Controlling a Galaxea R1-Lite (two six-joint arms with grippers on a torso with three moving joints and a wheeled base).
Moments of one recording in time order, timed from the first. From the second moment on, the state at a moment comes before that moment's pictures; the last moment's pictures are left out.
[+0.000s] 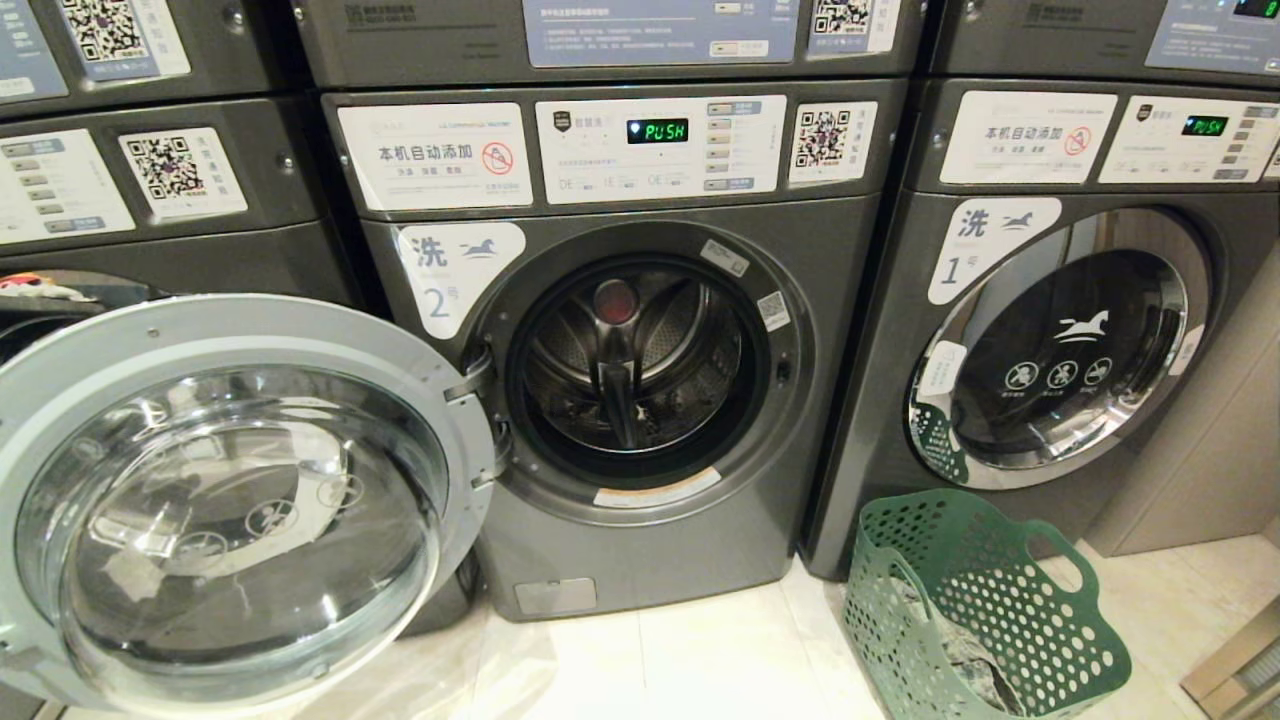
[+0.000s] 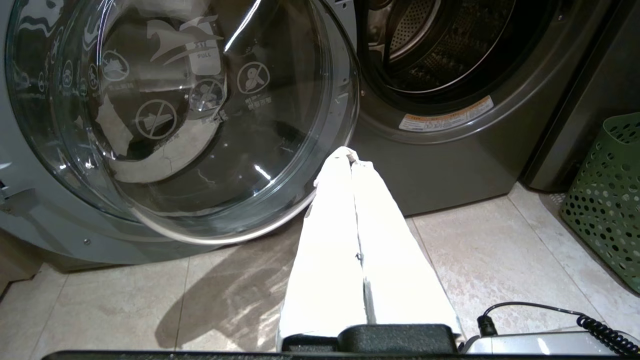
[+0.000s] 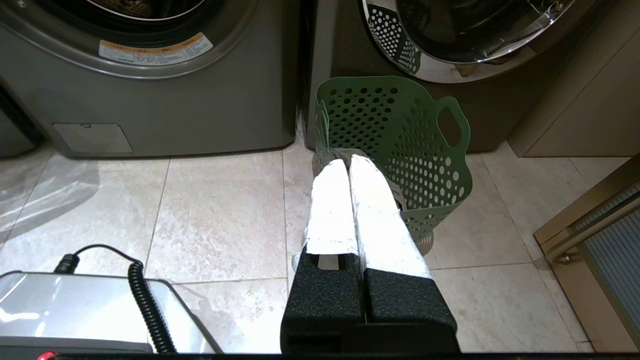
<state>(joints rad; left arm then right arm) -0.01 0.00 0.00 0.00 -0.01 0.06 -0.01 0.00 -0.13 0.32 -0.01 -0.09</state>
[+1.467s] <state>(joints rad) 0.29 1.40 -1.45 0.24 -0.25 -0.16 -0.01 0.00 -0.13 0.32 -0.03 -0.01</state>
